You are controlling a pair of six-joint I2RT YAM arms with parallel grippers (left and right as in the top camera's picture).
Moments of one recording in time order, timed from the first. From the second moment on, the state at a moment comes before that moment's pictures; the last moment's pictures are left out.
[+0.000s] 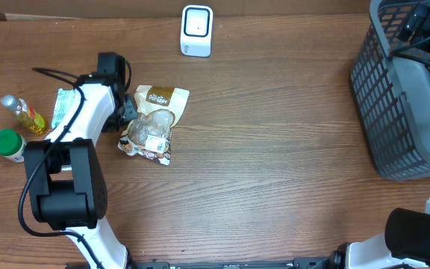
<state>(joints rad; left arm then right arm) 0.01 1.96 1.38 -0.83 -0.25 -0.43 -0.26 1.70 1.99 -1.01 0.18 0.17</state>
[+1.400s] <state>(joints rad) 0.01 1.91 1.48 -1.15 0.07 -0.35 -0.26 1.70 1.99 -1.01 0.18 0.17</state>
